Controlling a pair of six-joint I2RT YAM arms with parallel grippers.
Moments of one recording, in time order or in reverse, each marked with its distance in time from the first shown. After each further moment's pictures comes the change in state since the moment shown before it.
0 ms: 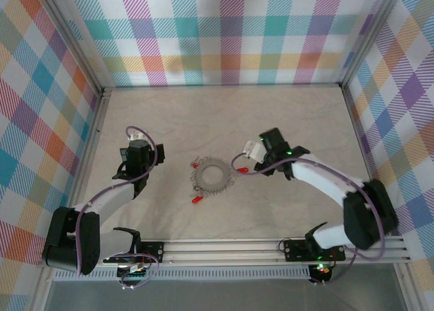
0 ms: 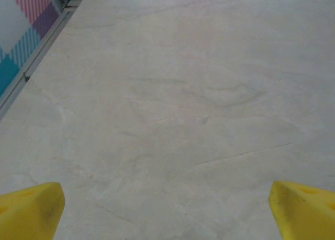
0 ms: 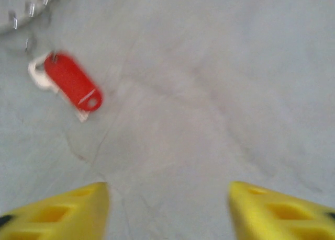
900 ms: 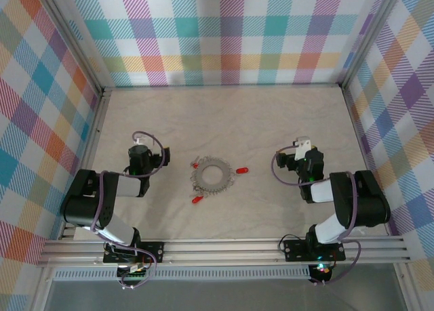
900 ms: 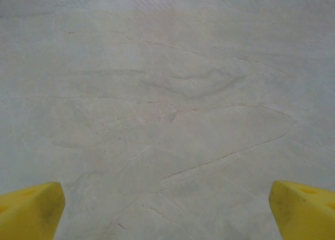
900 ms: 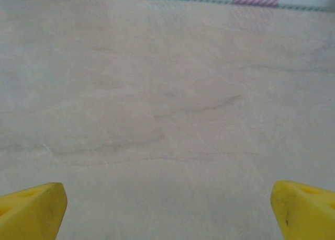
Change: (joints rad) left arm 0.085 0.354 -0.098 0.515 0.220 0.060; right arm -0.428 0.200 -0.572 1.308 -0.122 0.589
